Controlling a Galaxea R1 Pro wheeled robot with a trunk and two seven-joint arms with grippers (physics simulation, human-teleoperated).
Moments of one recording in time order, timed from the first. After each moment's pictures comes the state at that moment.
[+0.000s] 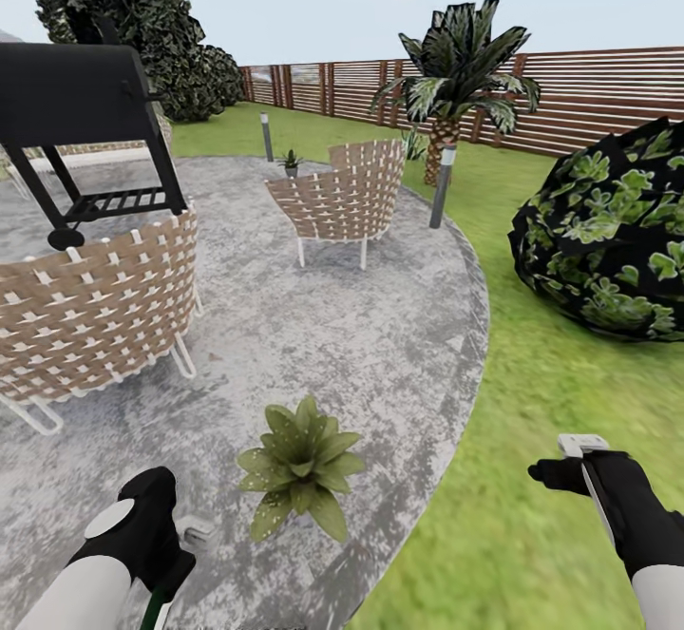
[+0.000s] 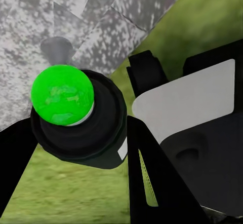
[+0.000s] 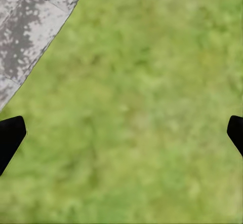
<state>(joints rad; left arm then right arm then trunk) -0.59 0.07 0.24 -0.71 -1.41 1.00 -1.30 -0.55 -0.26 -0.29 -0.95 0.27 0.79 0.29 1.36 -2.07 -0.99</state>
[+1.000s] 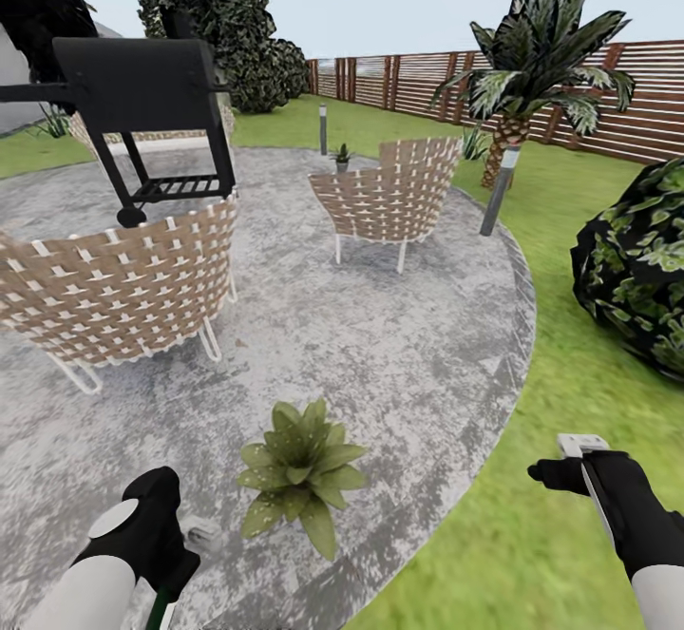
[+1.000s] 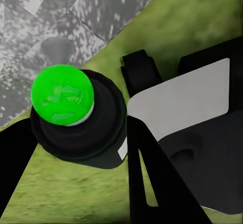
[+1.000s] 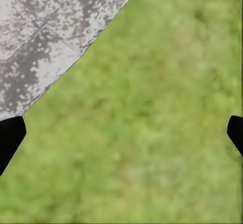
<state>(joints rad) -0.59 0.06 0.25 -0.71 -1.41 1.00 -1.30 -0.55 -0.26 -0.29 -0.95 0.27 0.79 0.29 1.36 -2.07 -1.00</state>
